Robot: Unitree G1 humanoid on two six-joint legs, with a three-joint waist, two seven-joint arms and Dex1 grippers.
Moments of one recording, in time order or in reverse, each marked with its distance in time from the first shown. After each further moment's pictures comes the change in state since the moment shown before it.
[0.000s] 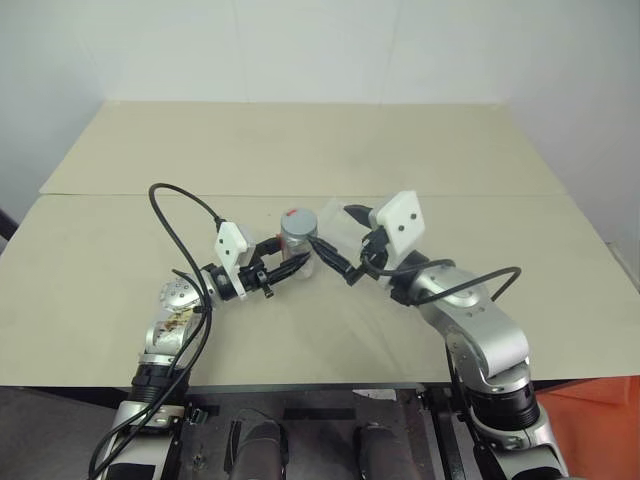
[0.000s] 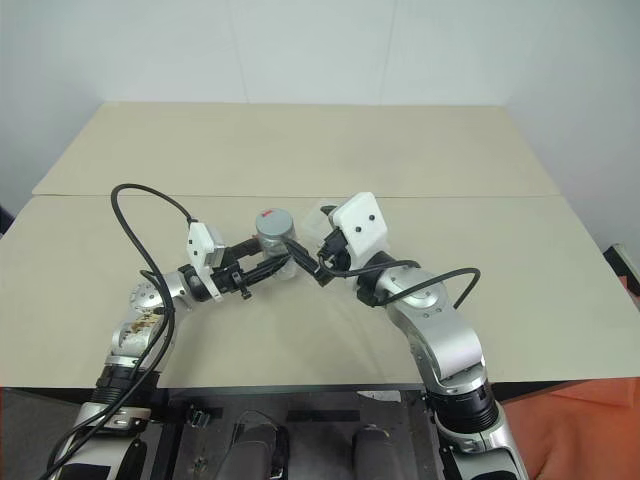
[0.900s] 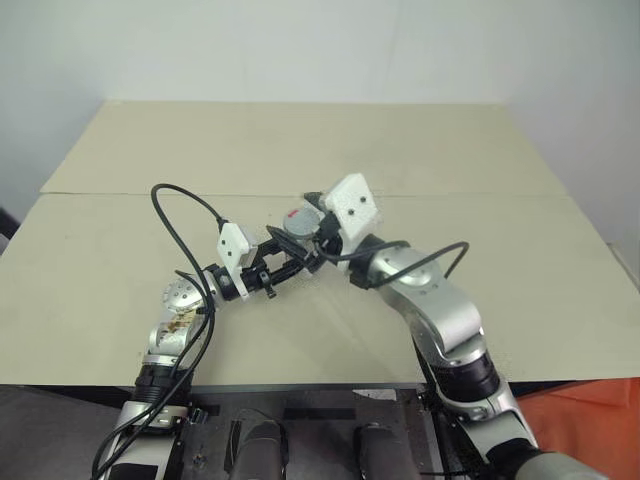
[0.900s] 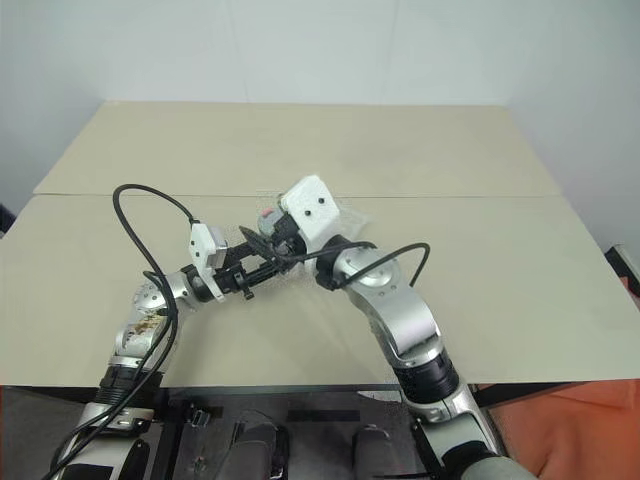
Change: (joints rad) left arm 0.002 -0.015 -0.005 0.002 0.001 -0.023 0.000; right arm -0.192 0.133 0.127 0.182 -0.064 -0.055 -0.024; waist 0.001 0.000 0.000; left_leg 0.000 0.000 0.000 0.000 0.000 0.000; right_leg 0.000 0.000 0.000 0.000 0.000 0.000
